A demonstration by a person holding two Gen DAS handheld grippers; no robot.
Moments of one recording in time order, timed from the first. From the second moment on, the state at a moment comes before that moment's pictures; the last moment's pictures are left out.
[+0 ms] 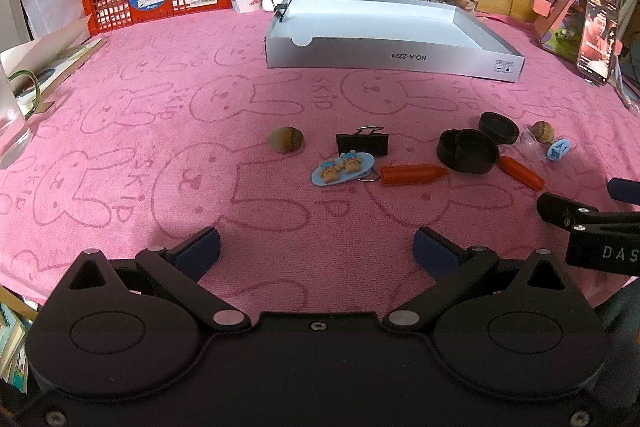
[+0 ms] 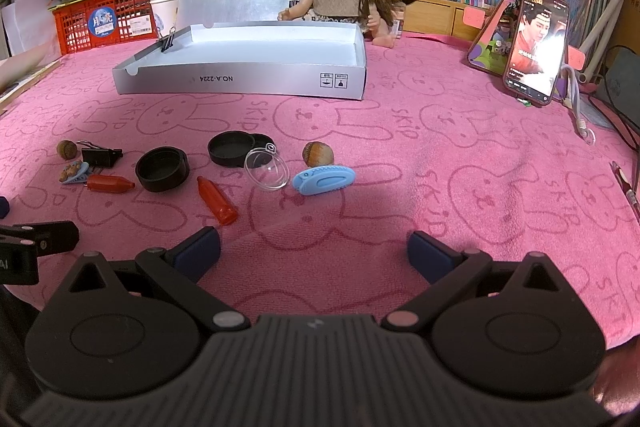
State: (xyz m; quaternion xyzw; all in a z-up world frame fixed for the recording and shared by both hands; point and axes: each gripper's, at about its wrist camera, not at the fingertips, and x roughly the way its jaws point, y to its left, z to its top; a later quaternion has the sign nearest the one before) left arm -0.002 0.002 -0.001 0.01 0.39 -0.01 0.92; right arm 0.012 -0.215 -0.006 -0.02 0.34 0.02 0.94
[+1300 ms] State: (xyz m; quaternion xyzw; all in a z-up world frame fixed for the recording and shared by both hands) left arm -0.009 0.013 0.020 -0.02 0.33 -0.05 0.94; right arm 0.007 -0.221 0.002 -0.02 0.25 0.06 0.97
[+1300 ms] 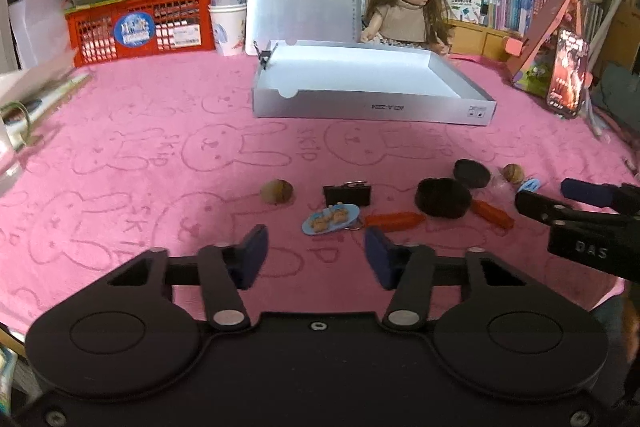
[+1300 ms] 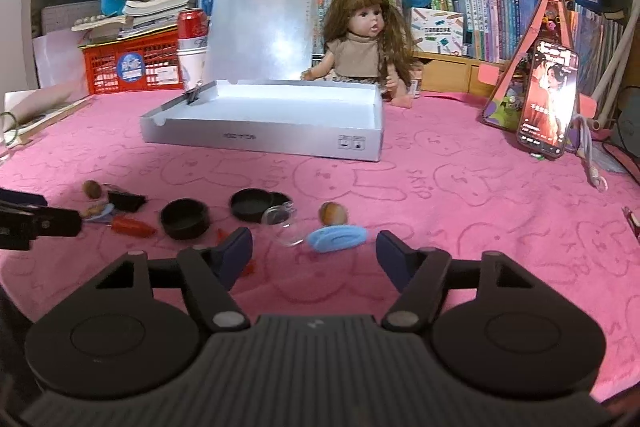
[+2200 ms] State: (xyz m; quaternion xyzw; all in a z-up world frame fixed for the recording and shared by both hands) left arm 0.010 0.002 0.014 -0.02 0.31 -0.06 0.95; right arm 0.028 -0.227 0.001 -0.04 0.26 0.09 0.96
